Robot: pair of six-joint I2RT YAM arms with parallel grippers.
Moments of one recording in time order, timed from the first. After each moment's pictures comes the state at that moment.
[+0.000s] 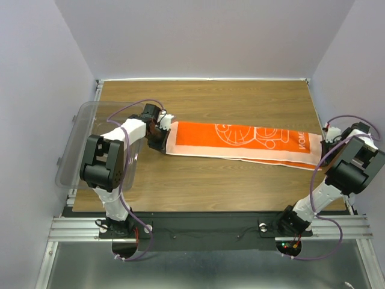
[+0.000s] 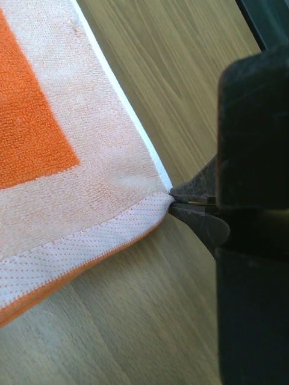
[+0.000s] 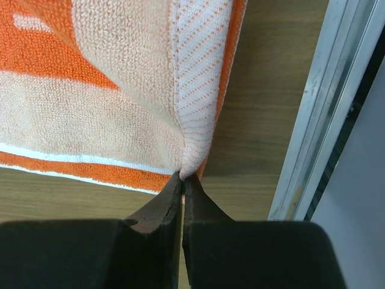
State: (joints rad) left arm -0.28 1.76 1.15 -0.62 0.29 0.11; right arm -0.74 1.81 1.20 -0.76 -0.26 -0.71
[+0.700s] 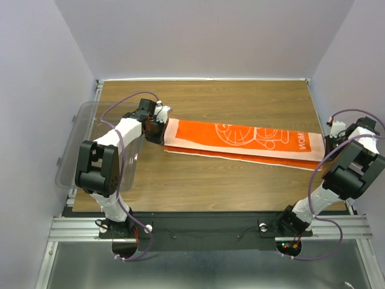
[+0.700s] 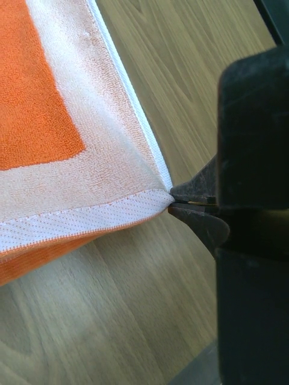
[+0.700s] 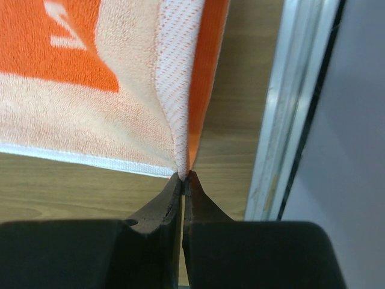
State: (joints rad) left arm -0.26 1.69 1.16 -0.57 0.26 0.09; right arm -0.74 1.73 1.26 -0.81 -0.27 -0.72
